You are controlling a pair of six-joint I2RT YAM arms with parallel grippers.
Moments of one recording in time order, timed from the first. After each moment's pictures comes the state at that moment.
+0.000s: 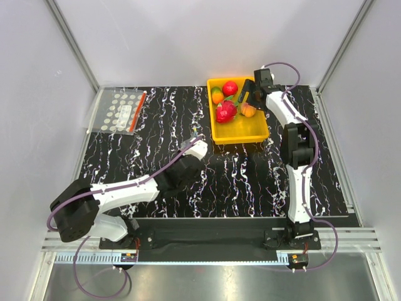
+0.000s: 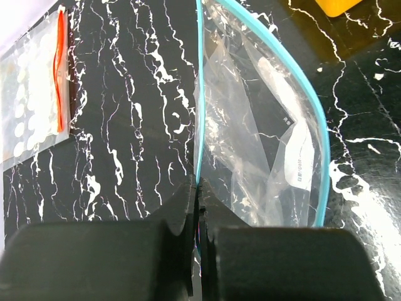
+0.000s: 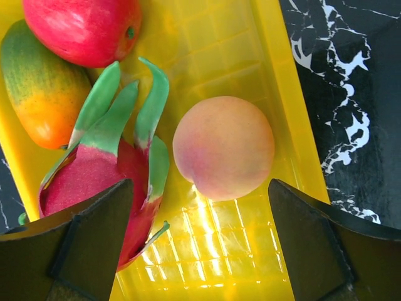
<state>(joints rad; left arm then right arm) -0.98 1.34 0.71 0.00 -0.77 0.03 0.19 2.33 2.07 -0.55 0.06 0.48</state>
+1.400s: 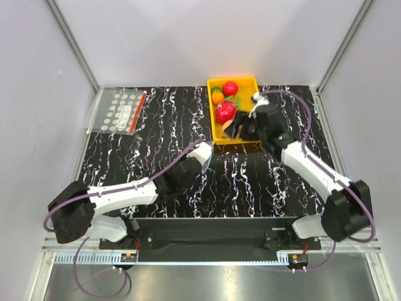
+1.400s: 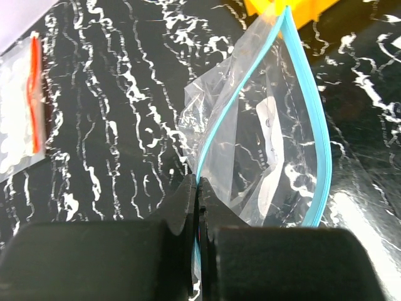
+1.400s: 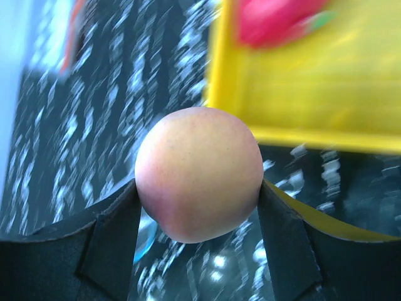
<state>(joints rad) -1.03 1.32 0.71 0.03 -0.71 0.02 0.38 1.42 1.11 -0.22 -0.09 0.50</state>
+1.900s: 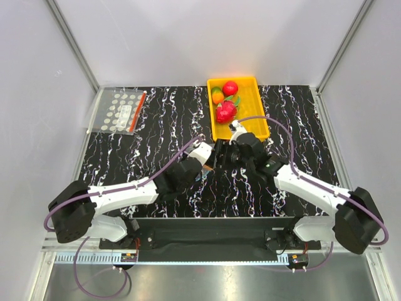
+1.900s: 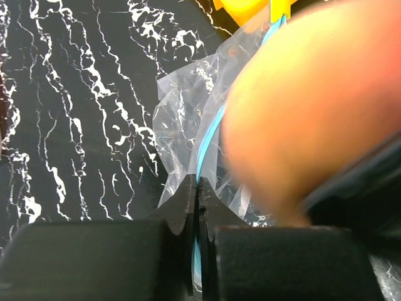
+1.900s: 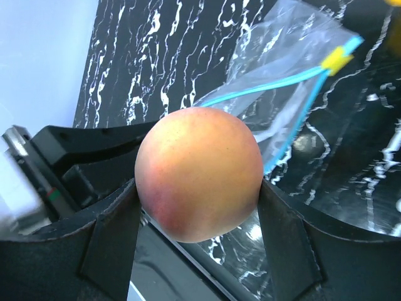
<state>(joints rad) -1.03 1.32 0.71 0.02 -0.62 -0.05 0.72 1.25 0.81 -0.05 -0.15 0.71</state>
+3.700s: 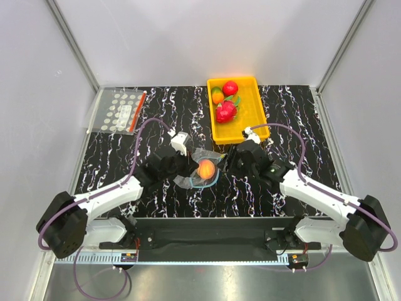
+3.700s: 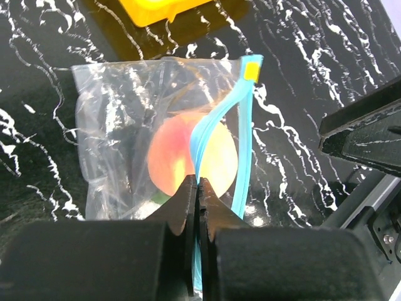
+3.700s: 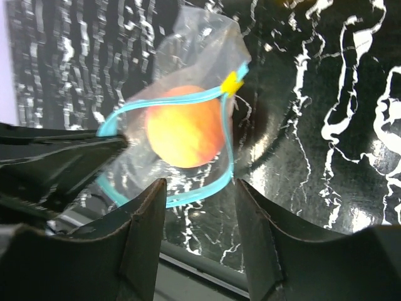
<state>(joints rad) -0.73 1.19 0.60 0.13 0.08 -0.45 0.78 1.17 0.80 -0.29 0.13 0.90</state>
